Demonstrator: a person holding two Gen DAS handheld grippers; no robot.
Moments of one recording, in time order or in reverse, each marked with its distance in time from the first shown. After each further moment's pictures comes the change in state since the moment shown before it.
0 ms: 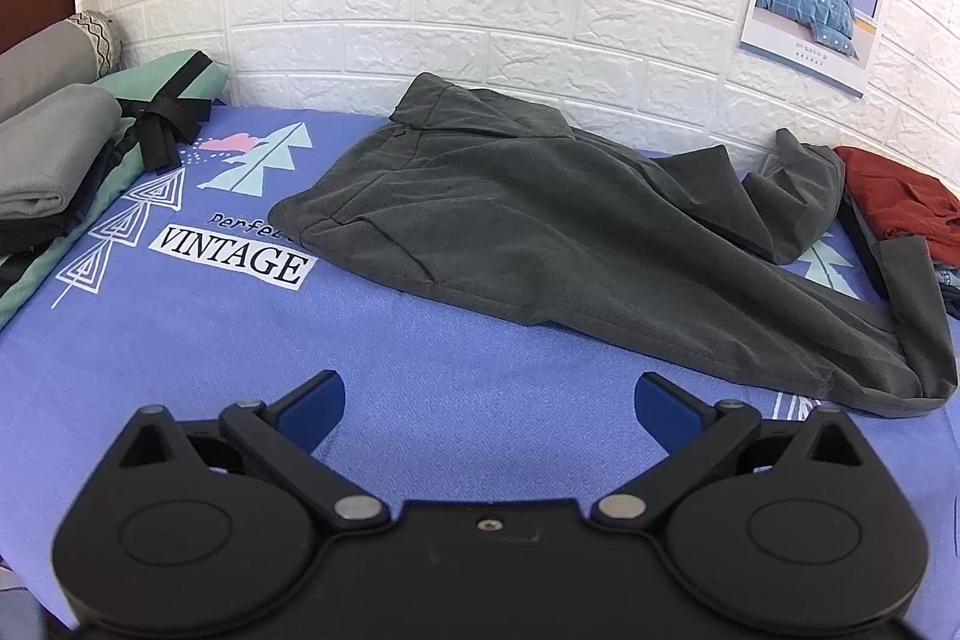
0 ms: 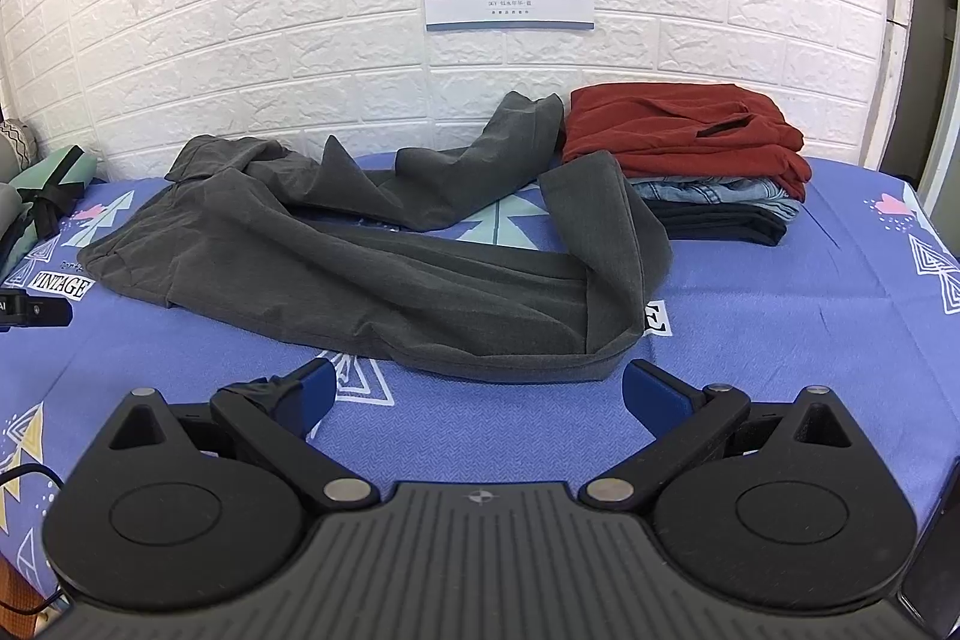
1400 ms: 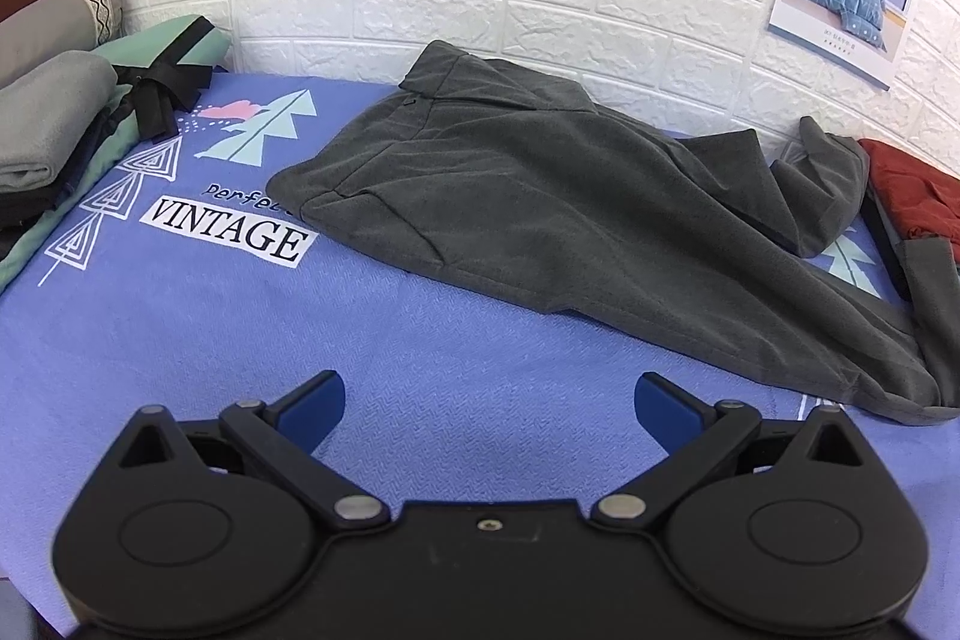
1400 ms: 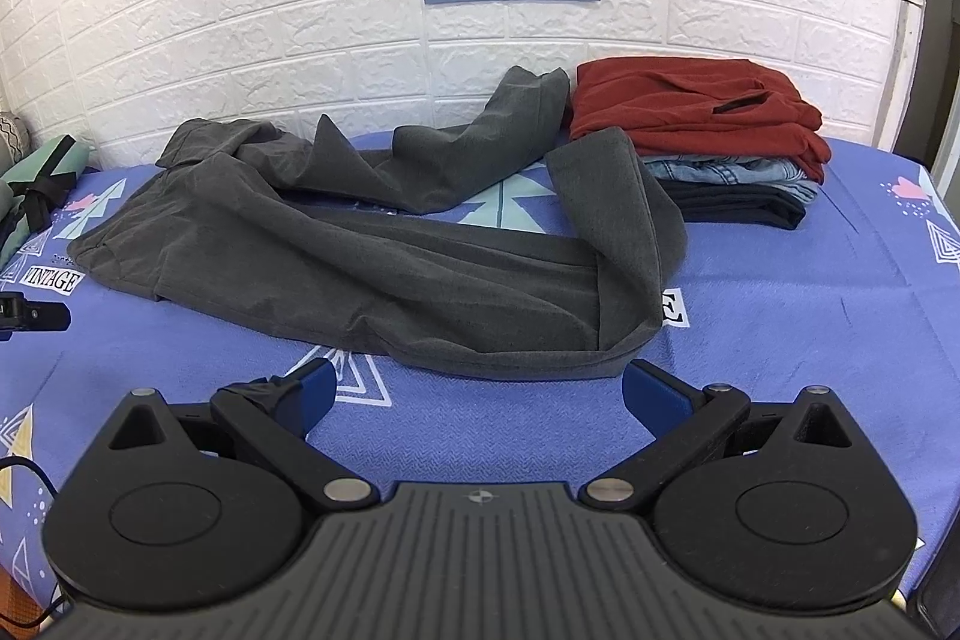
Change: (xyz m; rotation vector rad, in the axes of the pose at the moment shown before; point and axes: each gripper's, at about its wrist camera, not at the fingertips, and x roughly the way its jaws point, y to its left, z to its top) left arm 0.025 0.006 0.005 -0.031 0.056 0.010; right arm 0.024 -0.001 0.004 0.013 0.050 0.009
